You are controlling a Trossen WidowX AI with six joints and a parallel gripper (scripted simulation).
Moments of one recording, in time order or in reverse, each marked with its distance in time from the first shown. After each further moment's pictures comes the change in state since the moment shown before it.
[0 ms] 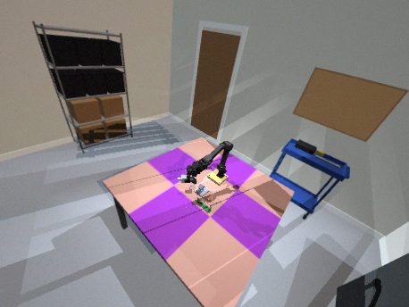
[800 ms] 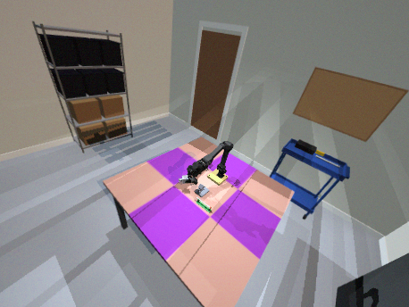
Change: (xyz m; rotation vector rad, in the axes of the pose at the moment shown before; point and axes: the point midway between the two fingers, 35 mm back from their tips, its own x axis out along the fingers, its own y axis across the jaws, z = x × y) arm -0.003 0.000 -0.009 -0.031 0.044 0.001
